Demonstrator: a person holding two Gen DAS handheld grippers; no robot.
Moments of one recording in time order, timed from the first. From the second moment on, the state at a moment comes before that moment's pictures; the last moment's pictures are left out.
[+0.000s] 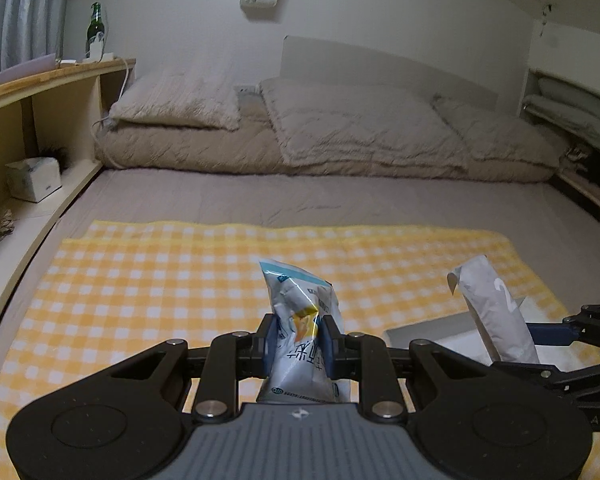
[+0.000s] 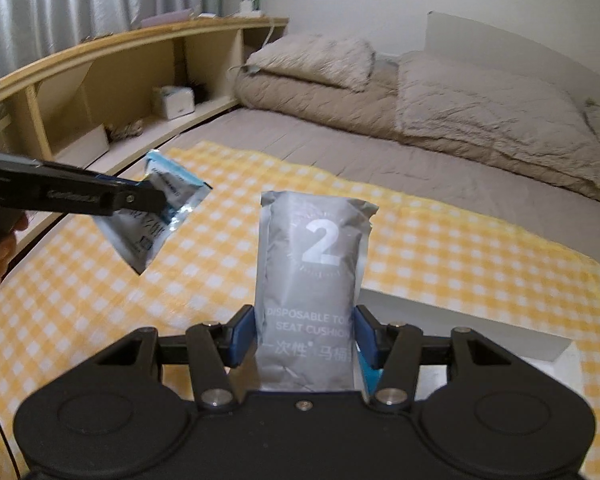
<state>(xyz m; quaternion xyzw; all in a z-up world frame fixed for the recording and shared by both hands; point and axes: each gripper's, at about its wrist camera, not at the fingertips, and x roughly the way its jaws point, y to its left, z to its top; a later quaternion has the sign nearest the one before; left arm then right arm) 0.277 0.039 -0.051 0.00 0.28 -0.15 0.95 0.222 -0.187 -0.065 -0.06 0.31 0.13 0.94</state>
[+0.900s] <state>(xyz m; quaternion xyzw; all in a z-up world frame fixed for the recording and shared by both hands) 0.280 -0.149 -0.079 -0.08 0.29 -0.30 0.91 0.204 -0.348 -0.061 -0.04 0.29 -0.01 0.96</state>
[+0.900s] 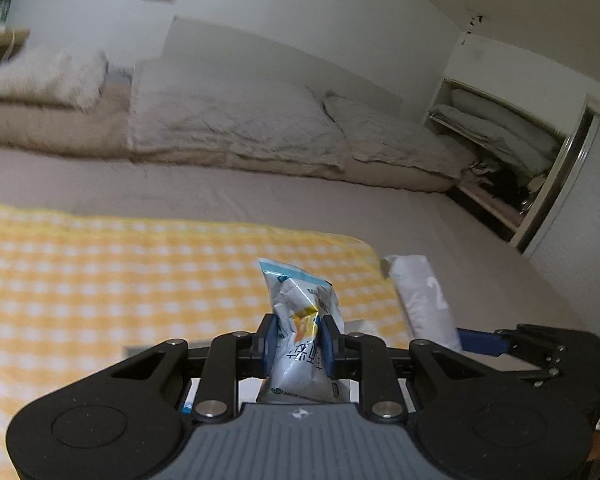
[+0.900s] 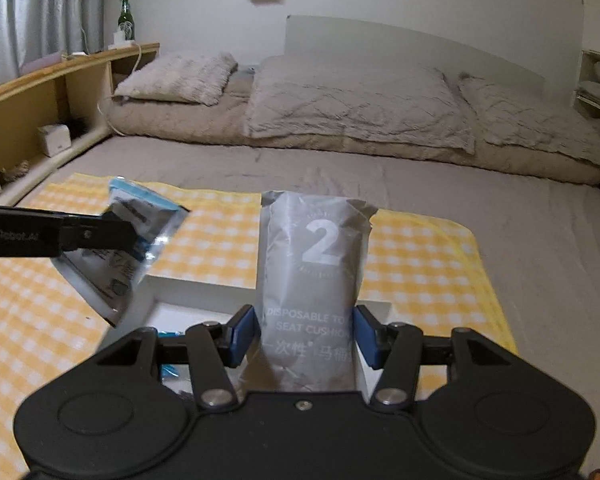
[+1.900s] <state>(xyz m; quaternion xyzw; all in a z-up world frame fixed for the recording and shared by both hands) 0.346 -0.216 -0.202 -0.08 0.38 -0.30 0.87 0.246 -0.380 -0.104 -0.07 0.36 -0.02 0.93</state>
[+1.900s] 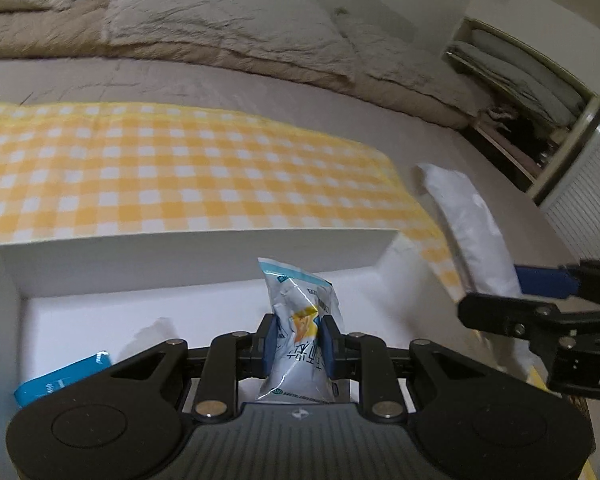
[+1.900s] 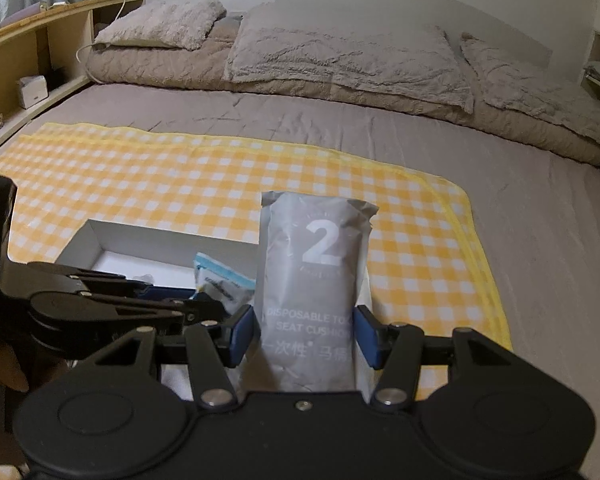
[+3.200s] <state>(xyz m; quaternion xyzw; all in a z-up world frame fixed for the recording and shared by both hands) 0.296 -0.176 -0.122 -0.01 0.35 -0.27 0.90 0.206 -0.385 -0.085 -0.04 0.37 -0.03 0.93</state>
